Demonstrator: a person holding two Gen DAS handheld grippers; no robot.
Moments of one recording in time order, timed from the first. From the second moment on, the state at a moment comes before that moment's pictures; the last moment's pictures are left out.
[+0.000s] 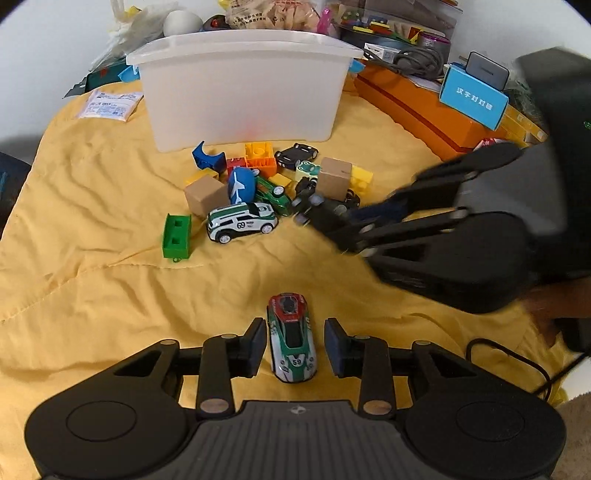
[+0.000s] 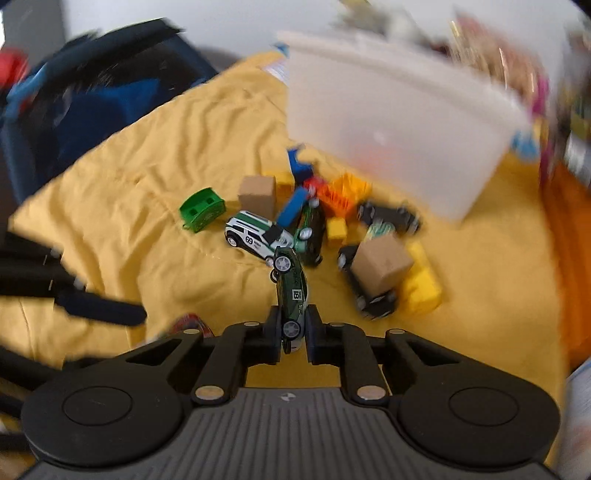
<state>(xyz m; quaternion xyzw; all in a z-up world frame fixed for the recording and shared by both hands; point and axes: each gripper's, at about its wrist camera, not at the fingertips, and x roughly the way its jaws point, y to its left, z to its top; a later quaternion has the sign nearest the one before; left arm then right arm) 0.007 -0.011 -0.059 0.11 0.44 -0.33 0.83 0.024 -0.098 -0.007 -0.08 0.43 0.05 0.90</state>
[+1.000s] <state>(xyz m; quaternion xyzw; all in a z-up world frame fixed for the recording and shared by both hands) 0.010 -0.037 -0.075 0.15 0.45 -0.28 0.83 0.014 -0.124 -0.023 -0.04 0.49 0.11 0.86</state>
